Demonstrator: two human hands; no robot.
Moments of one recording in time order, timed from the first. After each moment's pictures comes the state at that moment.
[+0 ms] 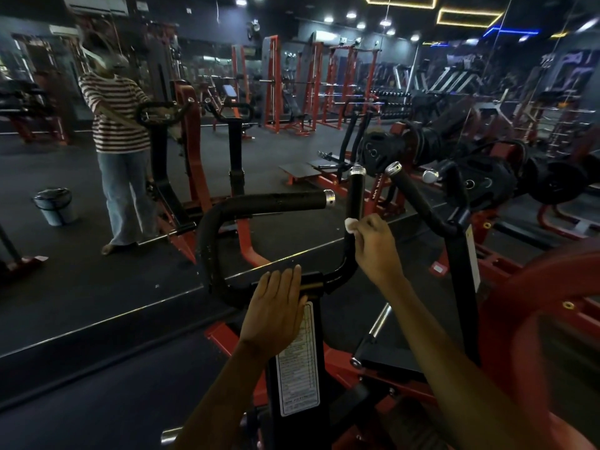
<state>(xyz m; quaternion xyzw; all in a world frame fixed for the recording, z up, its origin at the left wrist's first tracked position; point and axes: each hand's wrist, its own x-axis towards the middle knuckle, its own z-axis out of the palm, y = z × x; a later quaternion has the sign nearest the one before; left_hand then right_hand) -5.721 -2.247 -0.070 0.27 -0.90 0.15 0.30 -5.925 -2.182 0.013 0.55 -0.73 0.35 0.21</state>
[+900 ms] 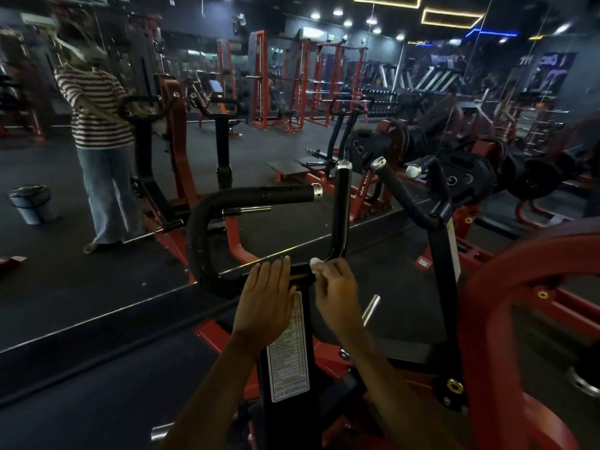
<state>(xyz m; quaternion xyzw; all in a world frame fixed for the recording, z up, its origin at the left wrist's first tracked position) -5.720 -2.243 -0.074 0.28 -0.90 0.13 0.31 -5.841 -2.155 -0.055 0.51 -0.70 0.48 0.13</state>
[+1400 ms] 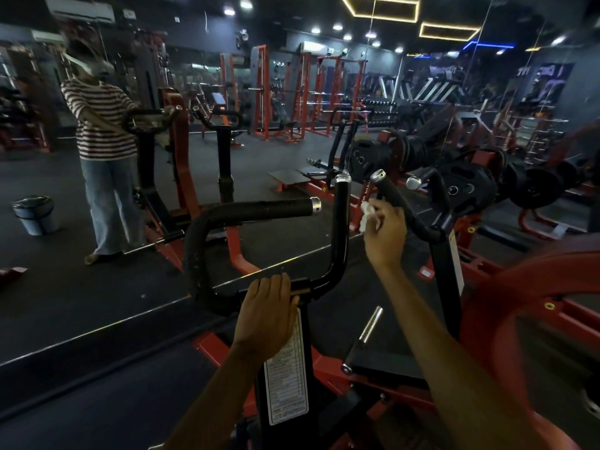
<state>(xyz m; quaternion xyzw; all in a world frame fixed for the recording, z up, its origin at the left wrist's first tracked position) -5.725 -2.243 -0.062 0.27 -0.90 0.12 0.31 -5.941 -2.180 0.040 0.37 -0.72 0.57 0.16</state>
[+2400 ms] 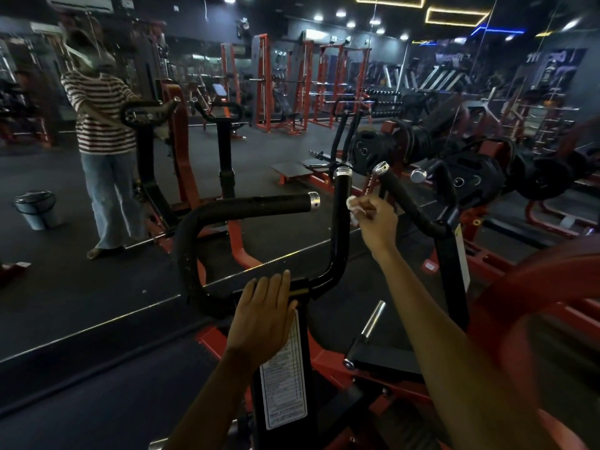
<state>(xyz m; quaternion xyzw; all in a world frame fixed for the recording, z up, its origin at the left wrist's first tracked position) -5.731 -2.248 -0.071 0.25 -0.90 0.16 0.33 -5.978 -2.217 0.032 0.39 -0.67 0.63 0.02</state>
